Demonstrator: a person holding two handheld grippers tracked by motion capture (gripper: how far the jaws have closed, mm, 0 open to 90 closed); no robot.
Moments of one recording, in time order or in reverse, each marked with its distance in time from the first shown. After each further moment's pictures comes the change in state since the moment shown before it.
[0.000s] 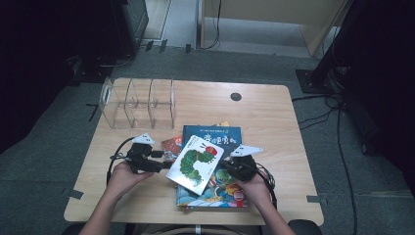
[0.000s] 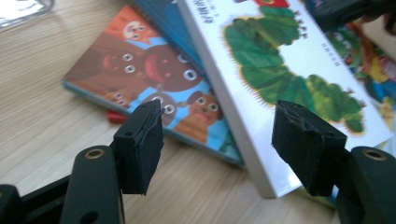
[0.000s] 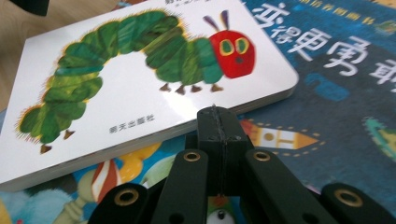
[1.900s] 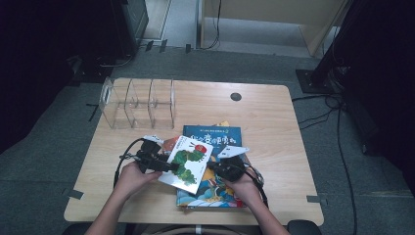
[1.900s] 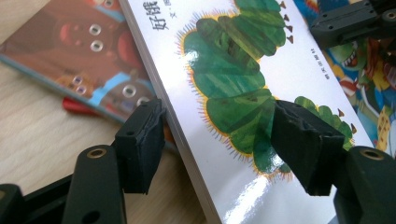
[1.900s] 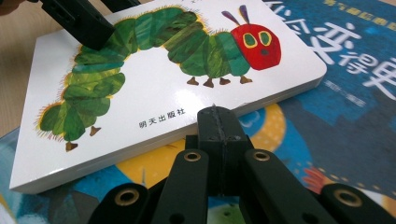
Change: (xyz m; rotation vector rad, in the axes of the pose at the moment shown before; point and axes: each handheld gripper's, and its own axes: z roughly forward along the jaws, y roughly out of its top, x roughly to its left) left arm -0.002 0.006 0.022 0.124 -0.022 -0.123; right arm 0.021 0.011 0.024 0.000 0.069 -0.072
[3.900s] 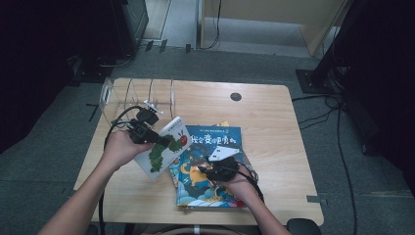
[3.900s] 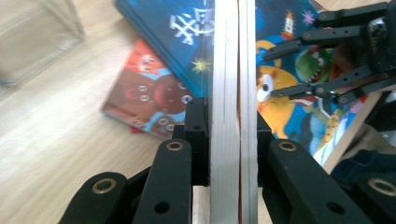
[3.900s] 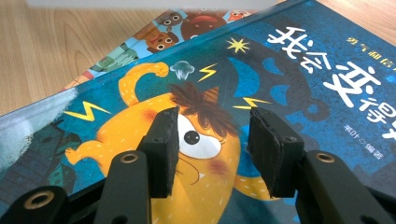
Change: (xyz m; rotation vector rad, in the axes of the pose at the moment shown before) left arm -0.018 0.087 -0.077 0.159 0.091 0.066; right arm 0.010 0.009 0.014 0.001 -0.021 -0.176
